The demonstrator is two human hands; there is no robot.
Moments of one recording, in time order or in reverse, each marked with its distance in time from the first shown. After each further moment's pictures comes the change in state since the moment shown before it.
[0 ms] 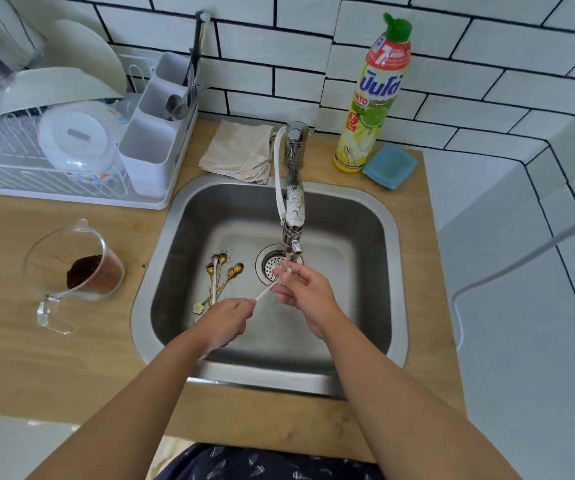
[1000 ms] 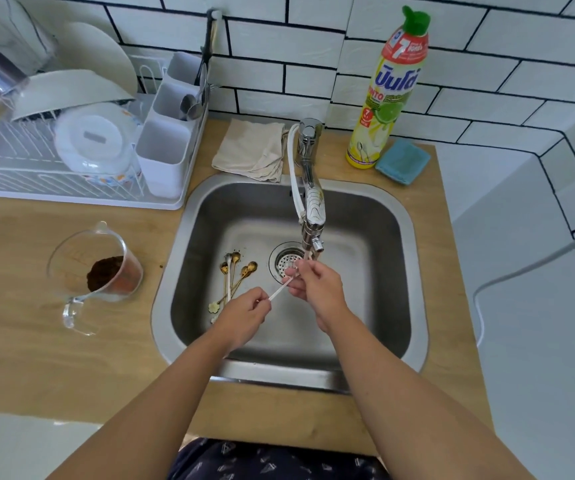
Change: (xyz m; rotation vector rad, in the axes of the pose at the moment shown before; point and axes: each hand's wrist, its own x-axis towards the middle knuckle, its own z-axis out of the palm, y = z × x) left_hand -0.005 0.004 0.000 0.091 0.119 0.125; right_hand 0.006 0.004 0.022 -0.009 0.177 -0.026
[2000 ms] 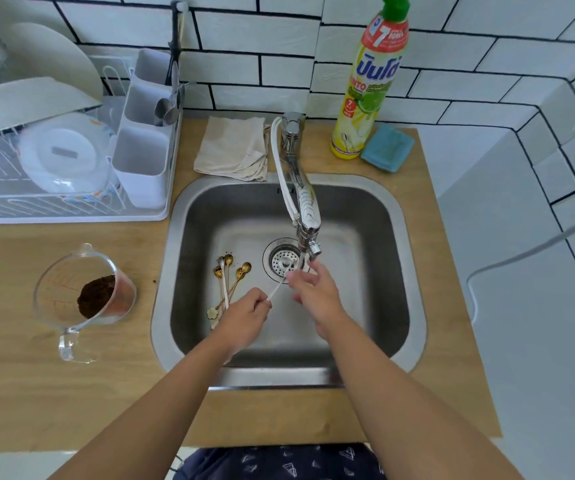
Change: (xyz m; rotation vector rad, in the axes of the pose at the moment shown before) left_hand 0.005 0.006 -0.007 0.027 -0.093 -0.031; right_hand -0.013 0.007 0.004 -0.067 0.113 0.110
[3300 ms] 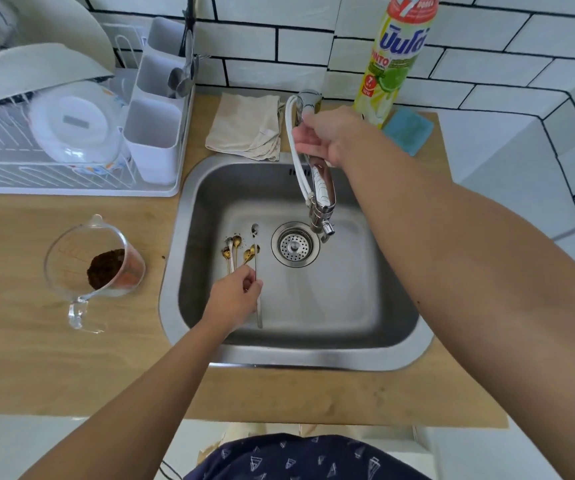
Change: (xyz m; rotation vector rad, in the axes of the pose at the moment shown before) left_hand -0.005 -0.015 -0.016 0.078 0.252 0.001; right_hand 0.033 -0.238 0.048 -0.086 -0.021 -0.086
